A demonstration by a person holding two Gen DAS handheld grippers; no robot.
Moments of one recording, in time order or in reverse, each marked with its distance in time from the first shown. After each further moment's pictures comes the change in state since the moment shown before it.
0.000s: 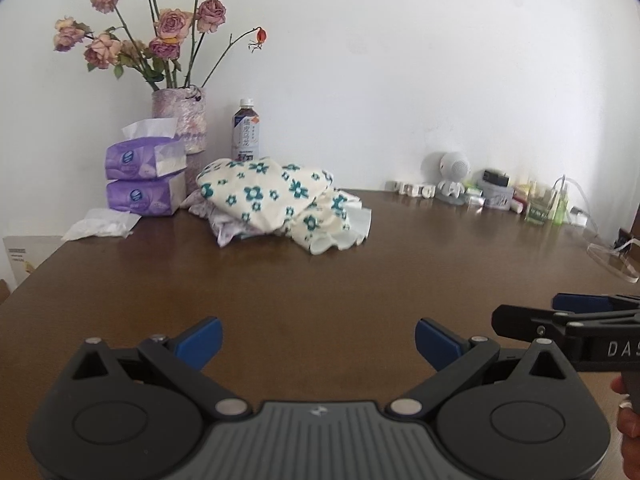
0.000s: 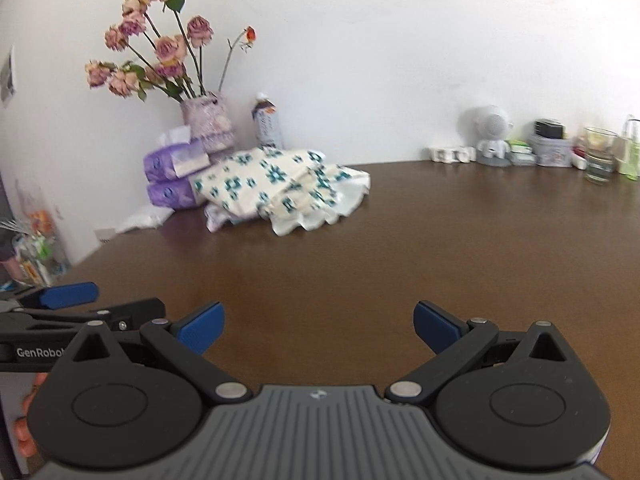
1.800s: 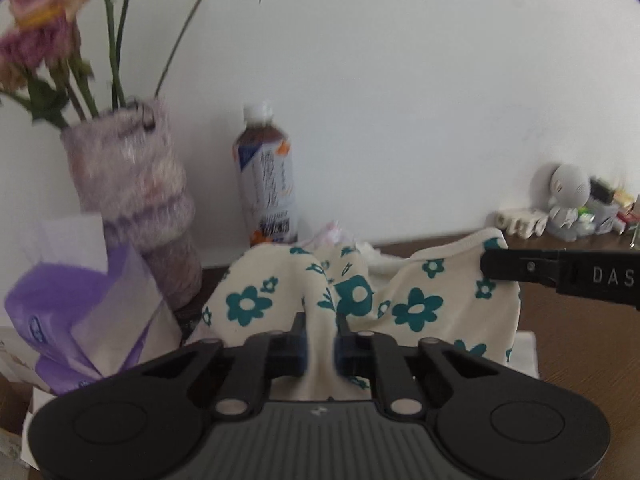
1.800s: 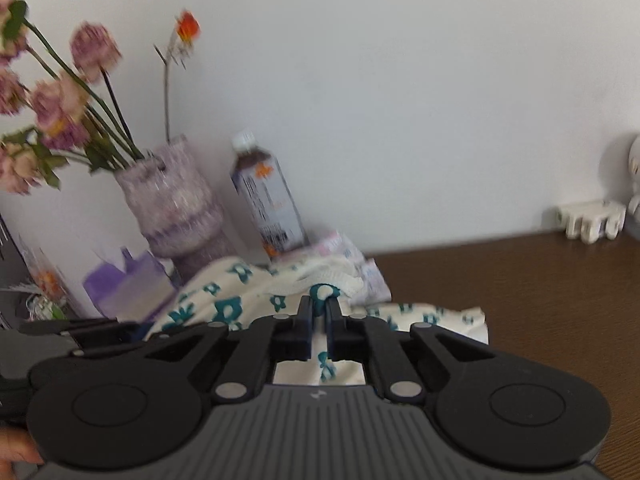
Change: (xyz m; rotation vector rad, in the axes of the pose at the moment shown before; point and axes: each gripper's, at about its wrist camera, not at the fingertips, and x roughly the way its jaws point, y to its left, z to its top) left arm 0.293 0.098 0.209 0.144 0.121 0.024; right arm 0.305 0.014 0.216 0.111 0.027 0.117
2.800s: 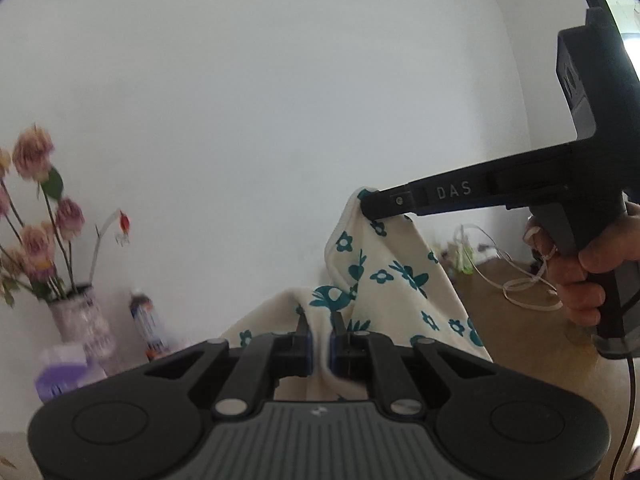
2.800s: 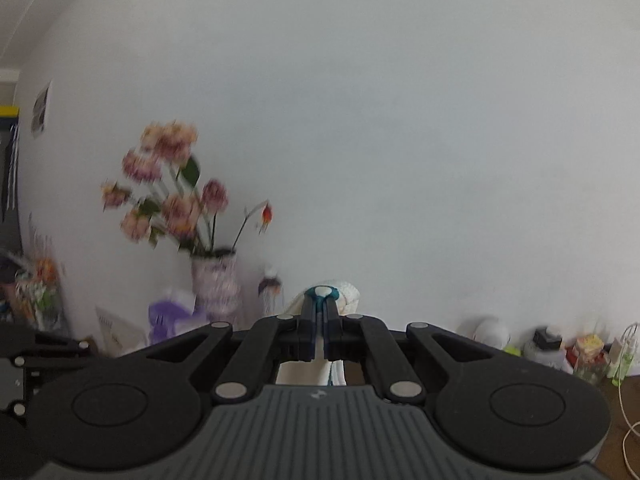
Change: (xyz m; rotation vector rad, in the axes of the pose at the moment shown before) left arm -0.330 -0.172 -0.087 0.222 -0.306 -0.278; right arm -0.353 0.025 -0.007 -0.316 -0.253 -0.086
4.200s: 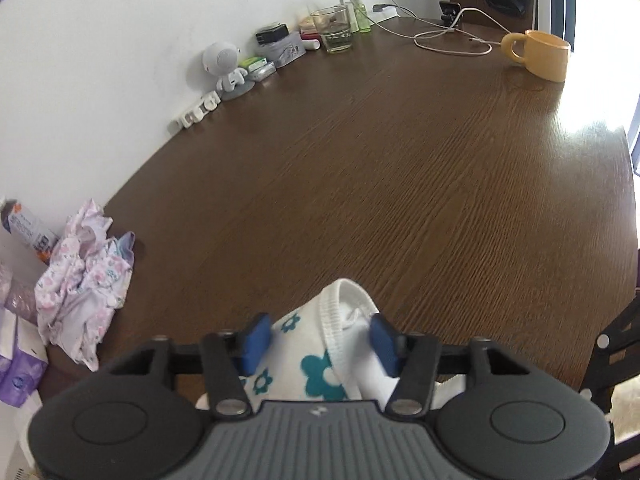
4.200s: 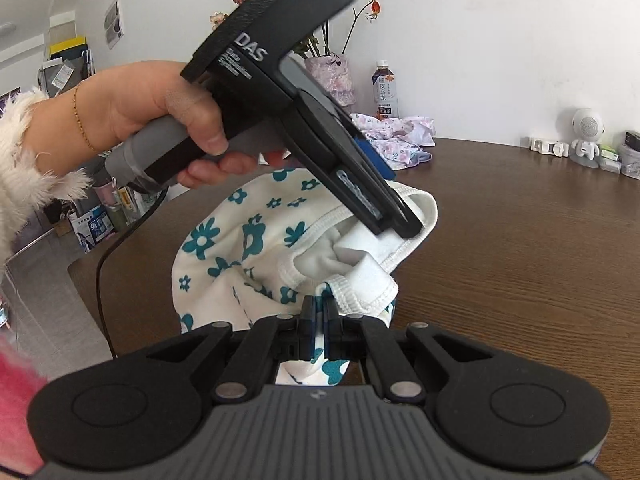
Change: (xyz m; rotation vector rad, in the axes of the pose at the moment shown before) left arm 0.085 -0.058 -0.089 0.327 0.583 -0.228; right arm -0.083 0.064 -0.231 0.044 0.337 0.293
